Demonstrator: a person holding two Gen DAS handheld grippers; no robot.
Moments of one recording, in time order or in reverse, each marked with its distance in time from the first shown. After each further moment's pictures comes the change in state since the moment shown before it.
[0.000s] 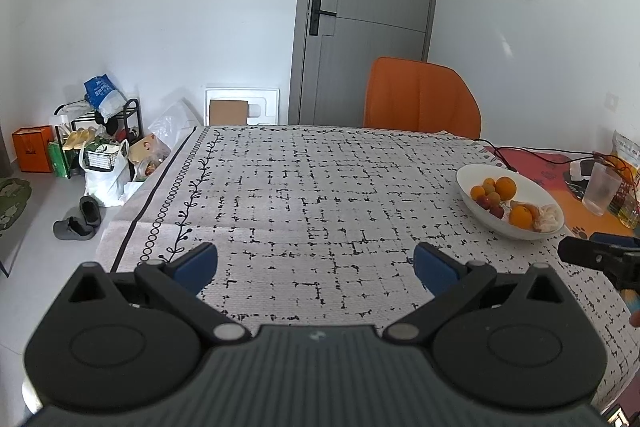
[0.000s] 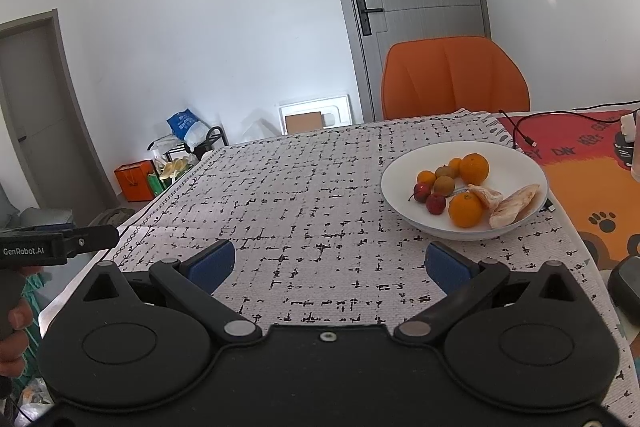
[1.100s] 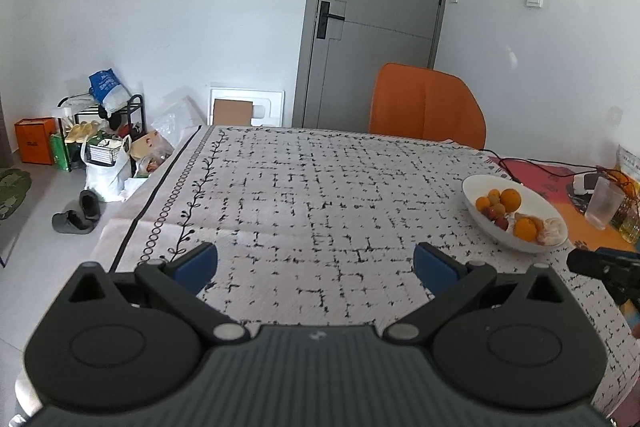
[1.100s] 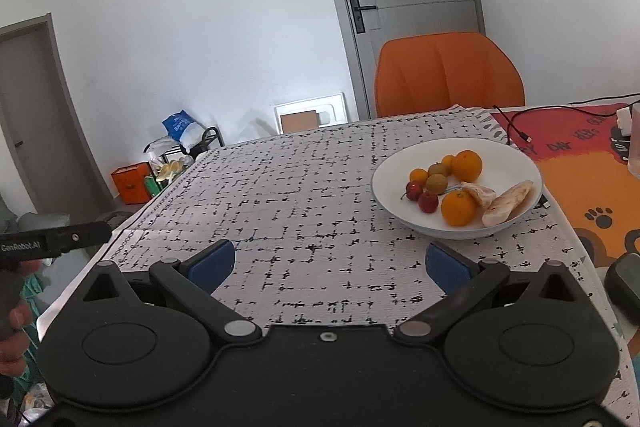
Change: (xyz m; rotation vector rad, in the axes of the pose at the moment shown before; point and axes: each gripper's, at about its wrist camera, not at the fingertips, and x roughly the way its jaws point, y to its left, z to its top) left arm 0.003 0.007 0.002 -0.034 -0.008 0.005; right arm 0.000 -0.005 0.002 0.017 0.006 -0.004
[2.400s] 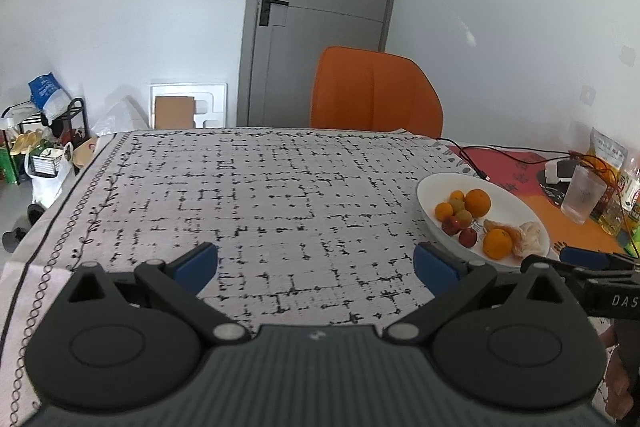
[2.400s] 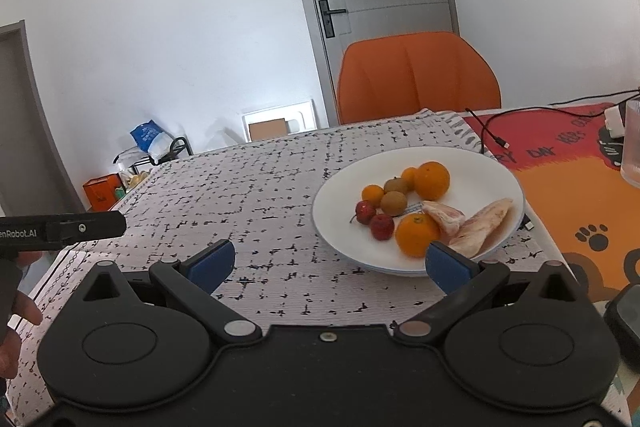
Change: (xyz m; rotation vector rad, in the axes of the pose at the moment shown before) left arm 0.087 -0.054 0.025 0.053 0.031 -0.137; right arm 0.051 -0.043 0.011 0.017 -0.026 -0.076
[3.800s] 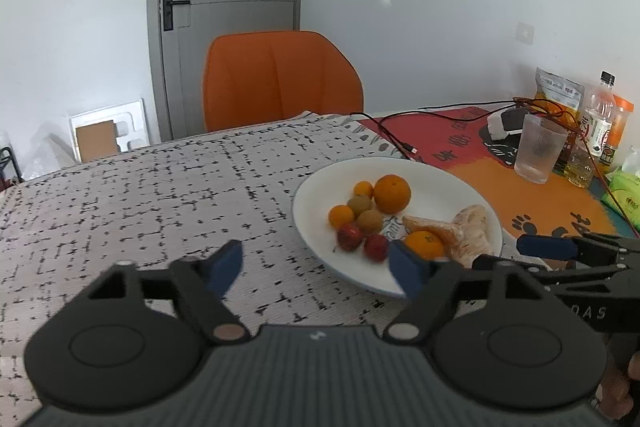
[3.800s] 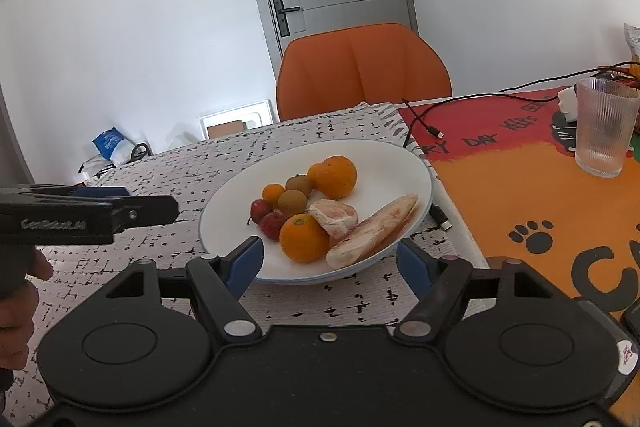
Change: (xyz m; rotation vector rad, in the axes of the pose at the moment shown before) left arm 0.085 -0.109 0.012 0.208 0.041 -0.151; right arm 0.012 -0.072 -0.005 0.045 0.006 -0.092
